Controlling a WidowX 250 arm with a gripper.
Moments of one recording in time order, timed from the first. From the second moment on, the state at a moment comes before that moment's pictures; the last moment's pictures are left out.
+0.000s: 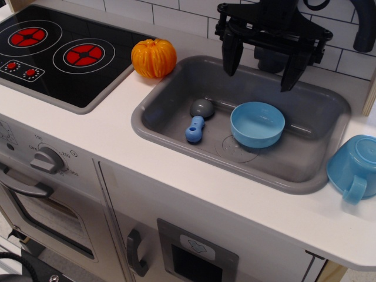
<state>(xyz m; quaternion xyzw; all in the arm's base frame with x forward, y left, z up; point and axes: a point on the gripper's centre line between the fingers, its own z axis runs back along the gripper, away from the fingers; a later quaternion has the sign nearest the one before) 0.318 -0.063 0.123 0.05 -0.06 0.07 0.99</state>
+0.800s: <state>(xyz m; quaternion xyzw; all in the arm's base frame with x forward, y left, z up) 0.321 -0.008 0.092 0.01 -0.02 -0.01 1.00</state>
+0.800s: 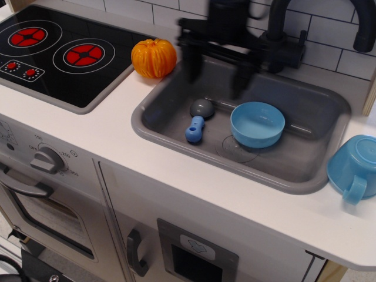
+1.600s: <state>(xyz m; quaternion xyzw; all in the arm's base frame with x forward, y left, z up) 0.344 0.026 0.029 0.01 -0.05 -0.07 1.00</state>
